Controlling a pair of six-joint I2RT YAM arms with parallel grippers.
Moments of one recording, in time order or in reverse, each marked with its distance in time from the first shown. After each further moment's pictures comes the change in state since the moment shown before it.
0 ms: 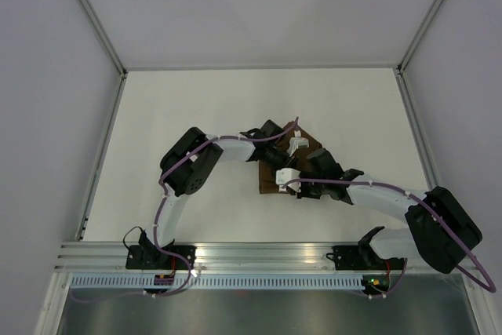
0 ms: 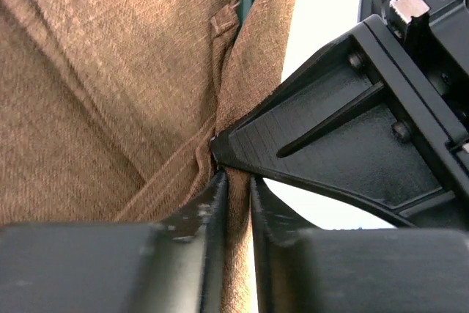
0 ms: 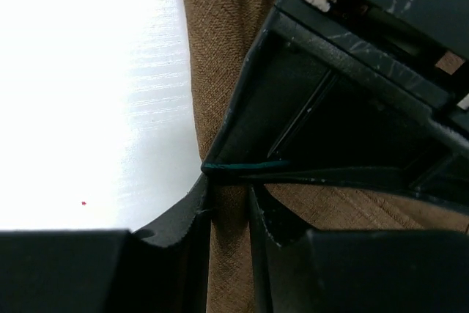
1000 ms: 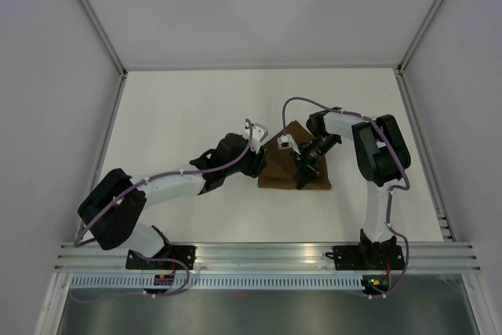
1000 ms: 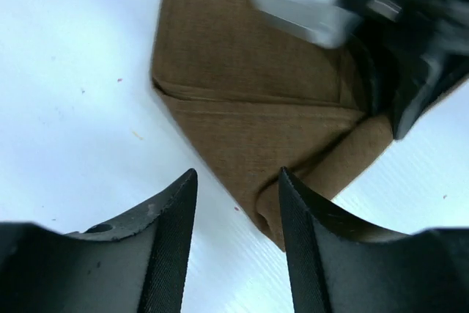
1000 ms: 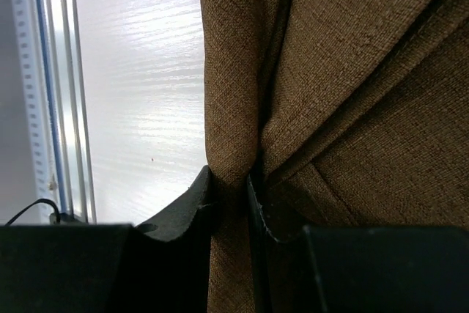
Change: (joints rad) left arm 0.017 -0.723 -0.612 0.348 -0.984 -0.103; right arm -0.302 0.758 0.780 -0.949 -0.530 -0.301
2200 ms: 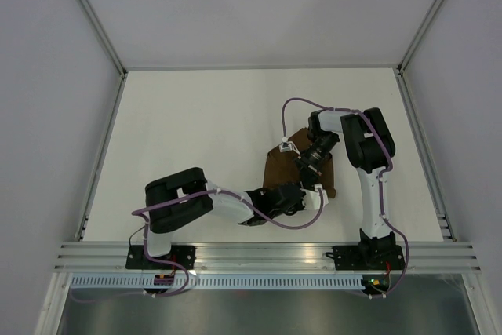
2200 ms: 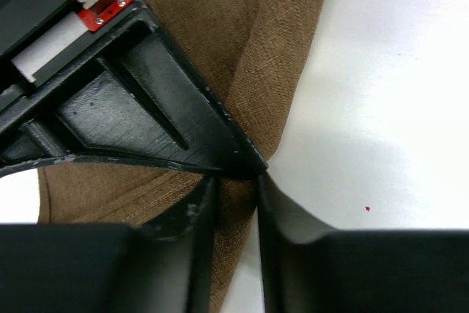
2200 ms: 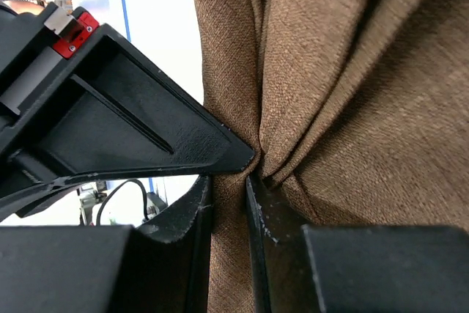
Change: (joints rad) left arm -0.502 0.418 0.126 0.272 -0.277 0.537; right arm -0.039 0.239 0.157 -0.328 -0.043 -0.023
